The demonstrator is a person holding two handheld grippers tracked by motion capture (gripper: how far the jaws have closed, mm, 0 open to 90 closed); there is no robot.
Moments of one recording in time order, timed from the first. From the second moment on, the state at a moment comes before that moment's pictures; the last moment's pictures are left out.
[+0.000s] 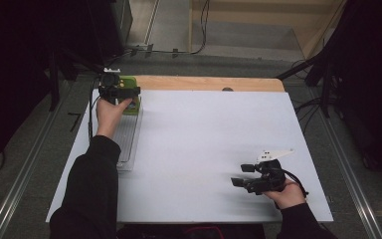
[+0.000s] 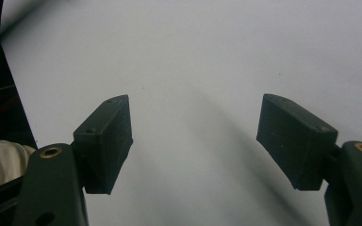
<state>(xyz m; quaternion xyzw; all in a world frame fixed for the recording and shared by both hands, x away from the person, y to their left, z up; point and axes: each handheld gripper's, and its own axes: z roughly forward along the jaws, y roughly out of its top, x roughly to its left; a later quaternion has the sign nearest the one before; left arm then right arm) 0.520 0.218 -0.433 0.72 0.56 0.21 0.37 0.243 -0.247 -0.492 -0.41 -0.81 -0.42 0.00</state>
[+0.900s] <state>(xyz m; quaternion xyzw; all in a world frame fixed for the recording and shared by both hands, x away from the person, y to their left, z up) 0.511 0.227 -0.420 0.72 0.55 0.19 0.38 0.242 -0.246 -0.492 -0.41 -0.81 -0.42 0.00</state>
